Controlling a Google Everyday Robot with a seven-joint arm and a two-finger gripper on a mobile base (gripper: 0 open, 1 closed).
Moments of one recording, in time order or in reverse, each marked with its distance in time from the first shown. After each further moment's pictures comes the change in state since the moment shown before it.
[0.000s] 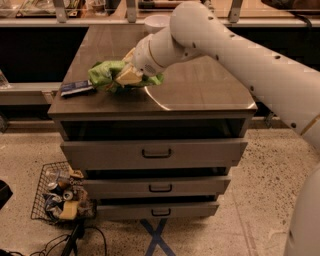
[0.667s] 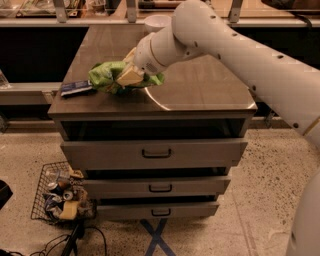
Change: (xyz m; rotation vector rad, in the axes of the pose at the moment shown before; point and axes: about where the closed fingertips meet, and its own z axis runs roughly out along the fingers) arm 0.002 -0.003 -0.004 0.008 0.002 0.002
